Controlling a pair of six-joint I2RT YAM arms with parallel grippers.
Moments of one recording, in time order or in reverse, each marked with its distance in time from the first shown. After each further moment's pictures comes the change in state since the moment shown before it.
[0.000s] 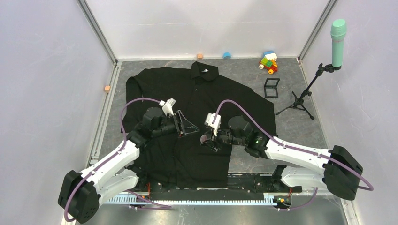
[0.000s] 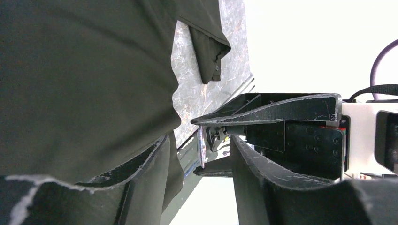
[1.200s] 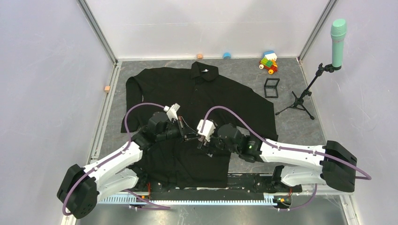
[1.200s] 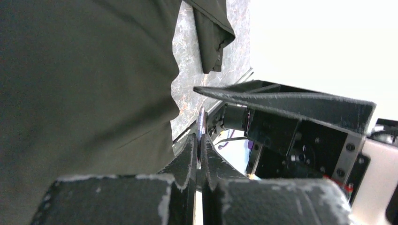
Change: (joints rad) left arm -0.095 0.035 -0.052 0.072 -0.044 -0.088; right arm 0.152 0.061 0.060 -0.069 0.322 -0.056
